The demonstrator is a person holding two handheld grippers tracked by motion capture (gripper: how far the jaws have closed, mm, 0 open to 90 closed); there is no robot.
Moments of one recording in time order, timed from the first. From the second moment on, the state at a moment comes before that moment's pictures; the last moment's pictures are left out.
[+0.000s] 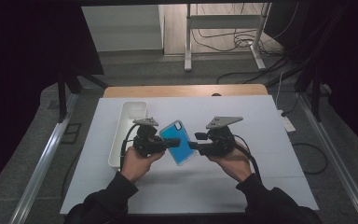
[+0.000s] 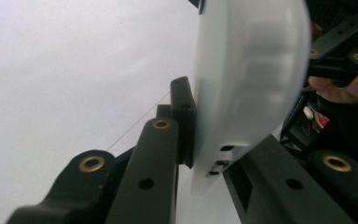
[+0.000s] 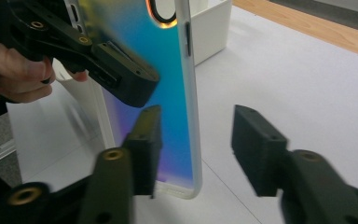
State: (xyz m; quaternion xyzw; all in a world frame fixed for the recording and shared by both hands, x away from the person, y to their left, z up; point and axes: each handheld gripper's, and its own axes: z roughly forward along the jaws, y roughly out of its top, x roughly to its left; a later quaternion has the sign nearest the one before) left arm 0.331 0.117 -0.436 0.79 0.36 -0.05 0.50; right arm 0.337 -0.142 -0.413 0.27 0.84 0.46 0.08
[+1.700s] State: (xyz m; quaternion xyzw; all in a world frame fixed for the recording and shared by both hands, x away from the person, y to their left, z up) left arm 0.319 0.107 -0.419 0.81 0.23 -0.08 0.53; right arm 0.330 -0.129 -0.432 0.20 0.88 0.43 -0.04
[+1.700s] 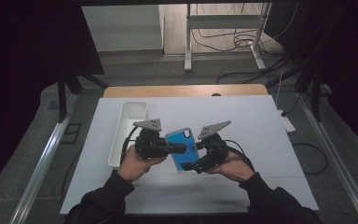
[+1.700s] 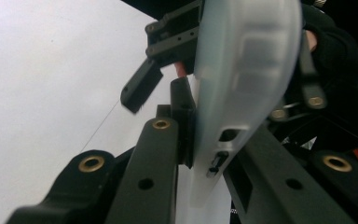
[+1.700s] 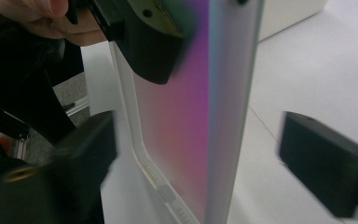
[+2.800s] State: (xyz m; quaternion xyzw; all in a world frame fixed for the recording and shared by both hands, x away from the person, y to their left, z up) left arm 0.314 0.105 -0.411 0.82 0.26 -0.01 0.52; right arm 0.336 -0.143 -0.429 0.18 0.86 0.46 -0.08
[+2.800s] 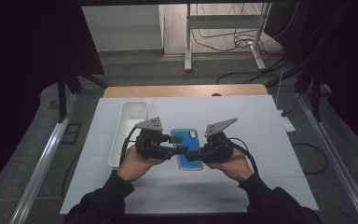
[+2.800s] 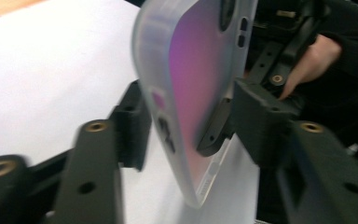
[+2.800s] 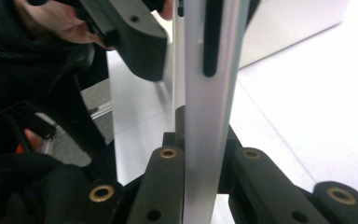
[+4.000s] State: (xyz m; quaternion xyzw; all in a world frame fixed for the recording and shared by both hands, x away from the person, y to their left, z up) left arm 0.316 0.111 -0.411 0.80 0.35 0.08 0.48; right arm 0.330 -0.146 -0.422 0.22 0.86 0.46 0.04
